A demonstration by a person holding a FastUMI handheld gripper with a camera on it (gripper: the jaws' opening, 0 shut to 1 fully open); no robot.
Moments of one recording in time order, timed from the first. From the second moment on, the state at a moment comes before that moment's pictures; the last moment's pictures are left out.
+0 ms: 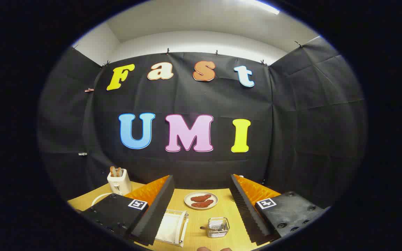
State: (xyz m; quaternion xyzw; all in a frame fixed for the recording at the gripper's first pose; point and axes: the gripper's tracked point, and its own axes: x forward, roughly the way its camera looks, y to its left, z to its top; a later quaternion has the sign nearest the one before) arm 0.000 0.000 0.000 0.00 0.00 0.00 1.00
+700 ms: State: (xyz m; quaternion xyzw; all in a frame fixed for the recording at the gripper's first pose) arm -0.029 -0.003 -0.020 -0.03 0.00 -0.06 1.00
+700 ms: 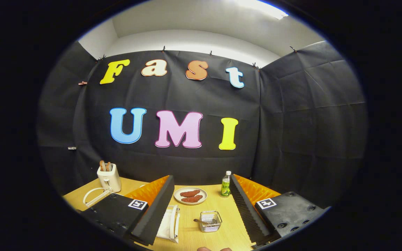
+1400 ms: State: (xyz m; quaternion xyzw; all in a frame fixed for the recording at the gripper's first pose) arm 0.001 0.033 -0.049 -0.03 0.07 -0.01 1.00
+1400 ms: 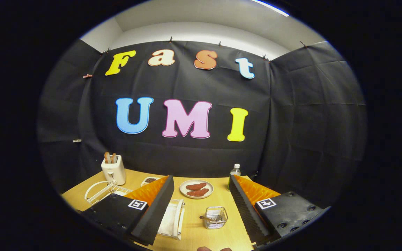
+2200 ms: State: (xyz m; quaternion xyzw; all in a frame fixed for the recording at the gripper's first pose) arm 0.079 0.176 -0.214 -0.05 0.32 0.08 0.94
